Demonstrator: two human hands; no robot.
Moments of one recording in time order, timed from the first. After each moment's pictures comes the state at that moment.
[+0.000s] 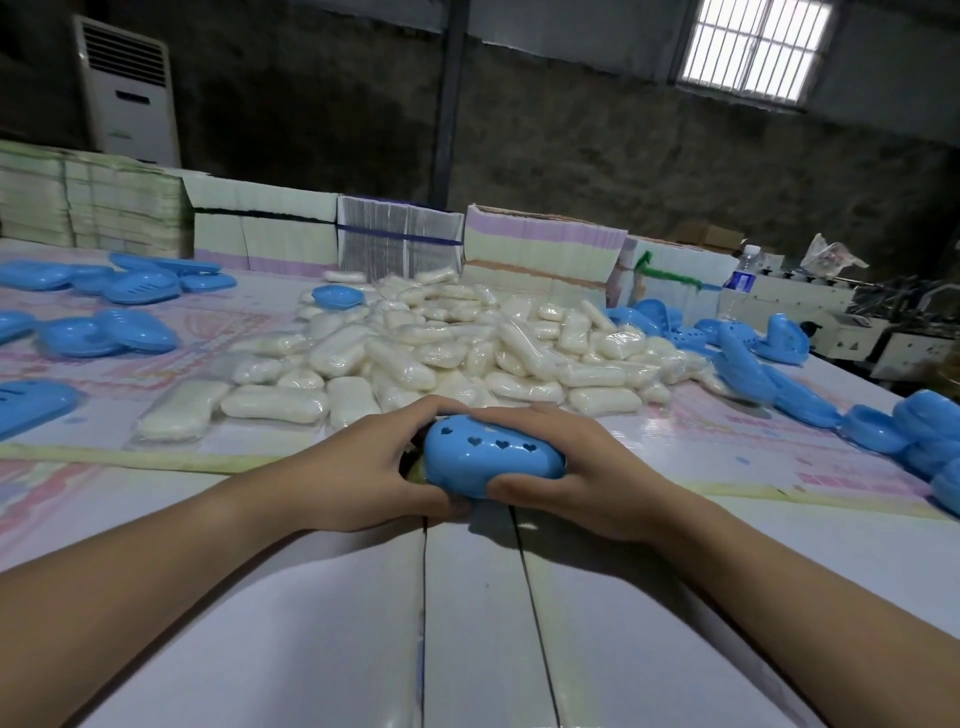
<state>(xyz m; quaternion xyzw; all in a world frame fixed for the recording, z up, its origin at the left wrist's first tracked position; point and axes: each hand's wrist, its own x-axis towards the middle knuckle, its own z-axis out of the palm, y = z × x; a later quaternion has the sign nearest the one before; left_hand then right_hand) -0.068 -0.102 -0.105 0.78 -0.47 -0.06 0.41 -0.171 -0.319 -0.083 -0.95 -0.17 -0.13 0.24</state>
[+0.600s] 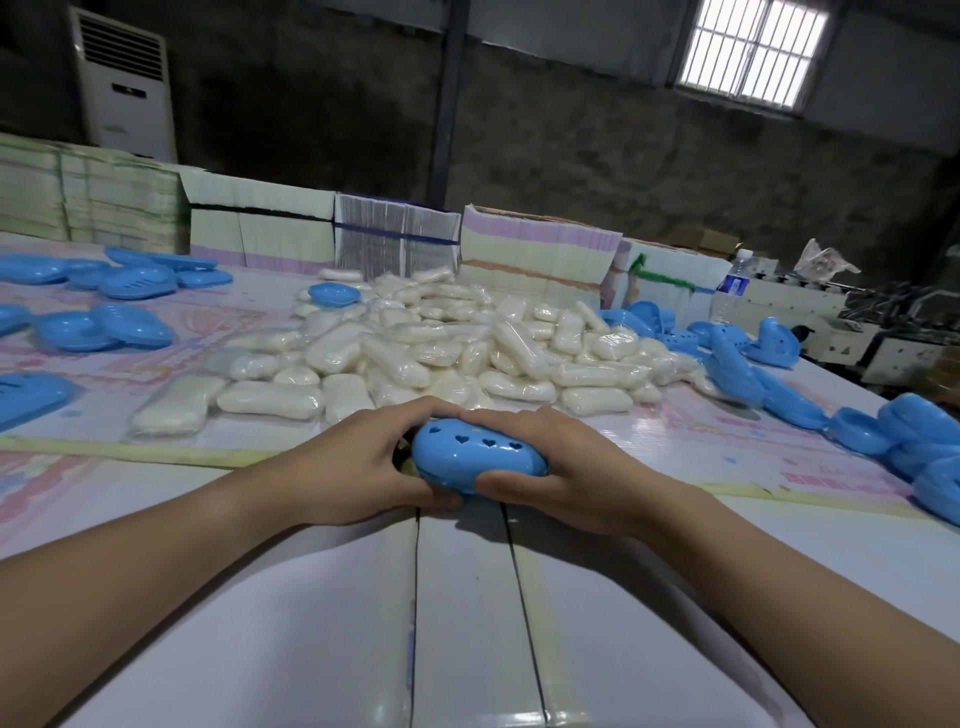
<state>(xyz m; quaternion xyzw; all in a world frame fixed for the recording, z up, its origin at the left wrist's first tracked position) -0.069 -0.102 -0.107 0.78 -0.47 -0.03 0.41 -0.168 -0.315 -0.078 -0.97 -0.17 -0.10 0.15</state>
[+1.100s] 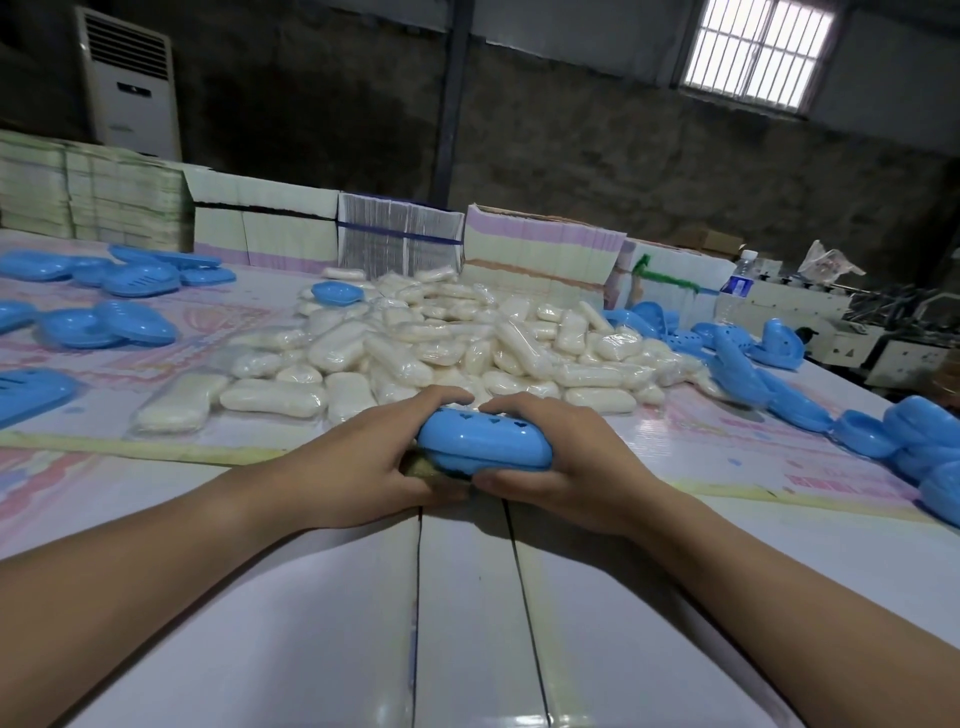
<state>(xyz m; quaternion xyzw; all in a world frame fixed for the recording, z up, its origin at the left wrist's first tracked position) -0.070 -0.103 -0.106 0.80 -0.49 0.03 0.34 -0.169 -0.314 -0.083 -0.96 -0.11 -0.20 0.15</state>
